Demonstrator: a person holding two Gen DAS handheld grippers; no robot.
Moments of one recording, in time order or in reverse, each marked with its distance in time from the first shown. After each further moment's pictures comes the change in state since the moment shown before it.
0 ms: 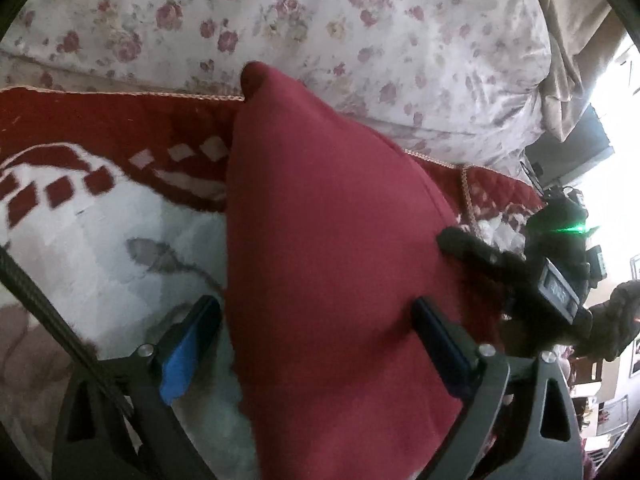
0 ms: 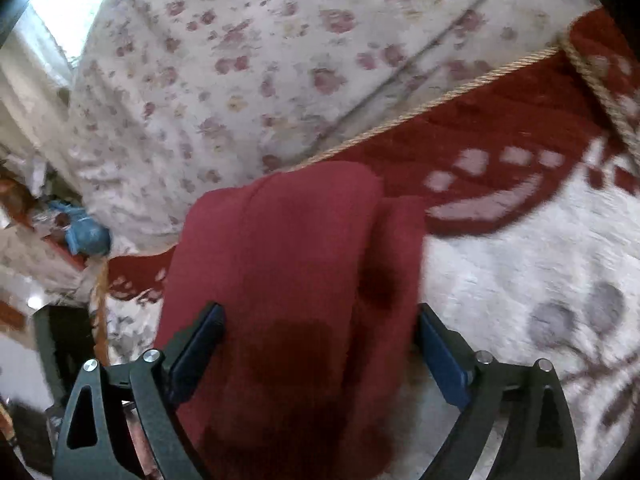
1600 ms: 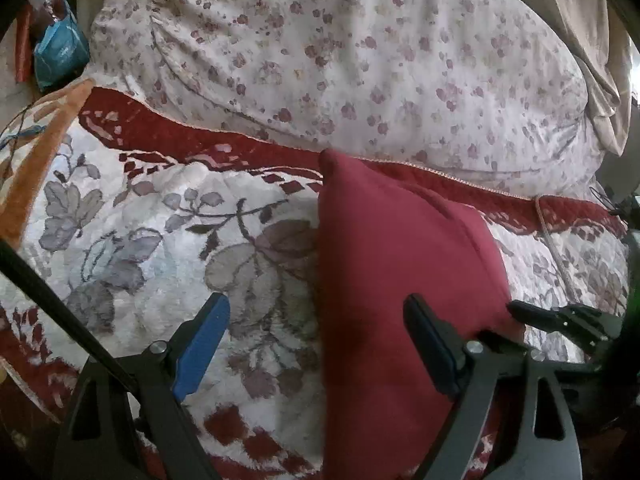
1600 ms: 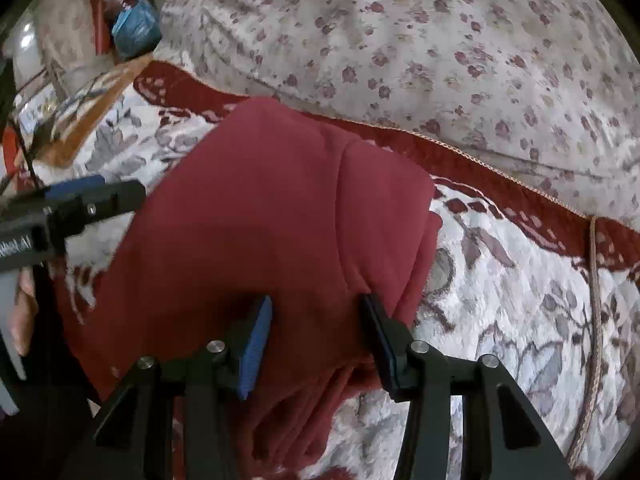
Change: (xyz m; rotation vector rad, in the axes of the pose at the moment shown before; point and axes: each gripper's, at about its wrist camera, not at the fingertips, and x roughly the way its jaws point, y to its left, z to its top) left arm -0.168 0.012 -0.130 -0.008 -0.329 0.480; right arm -0.028 0.178 -0.163 -0.673 0.084 -0.313
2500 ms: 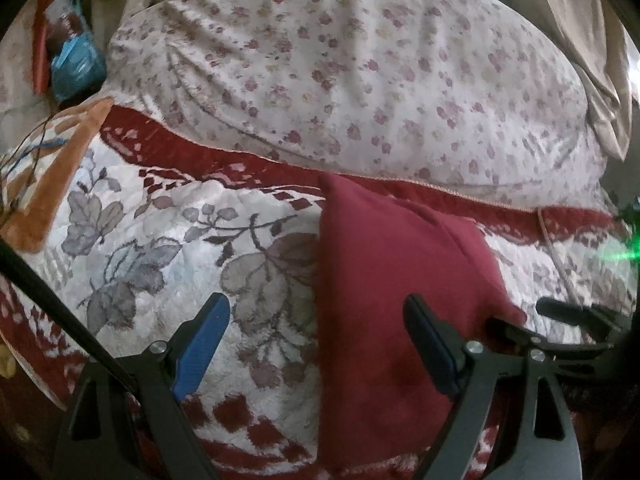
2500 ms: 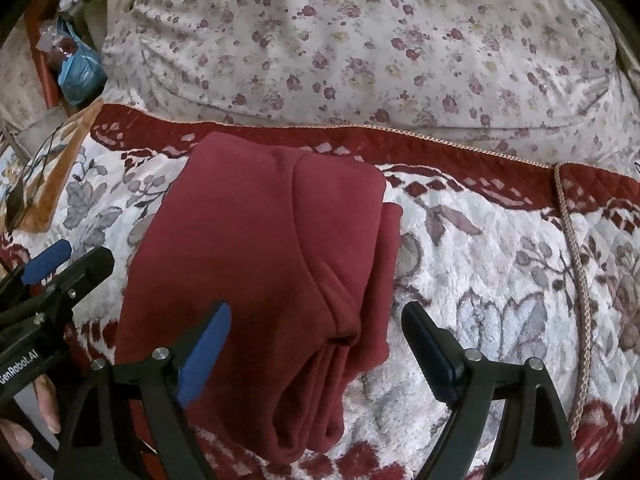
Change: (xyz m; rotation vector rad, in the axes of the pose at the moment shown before) left arm -0.024 -0.005 -0.007 -0.019 -0.077 0.050; right arm -0.024 -0.004 0.009 0.203 0.013 -0.088
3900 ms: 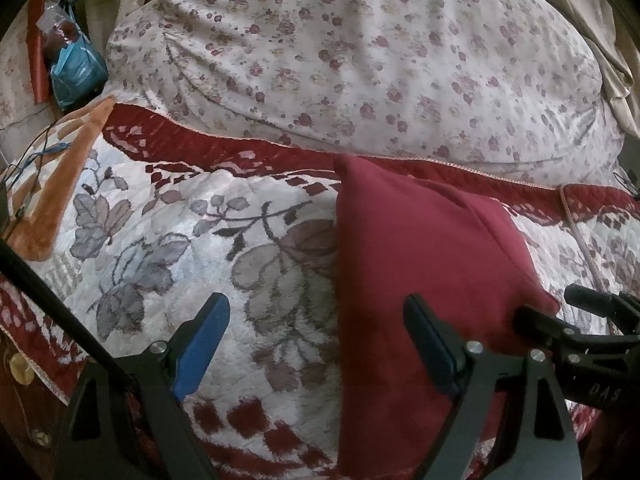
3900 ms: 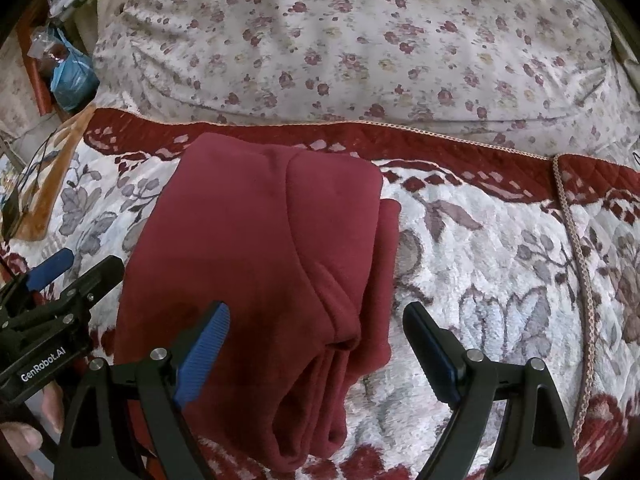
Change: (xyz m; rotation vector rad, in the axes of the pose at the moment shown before) left arm 0.020 -0.002 0.001 0.067 0.062 0.066; right arm 0.006 -0.001 0.002 0.034 0.014 -0.010
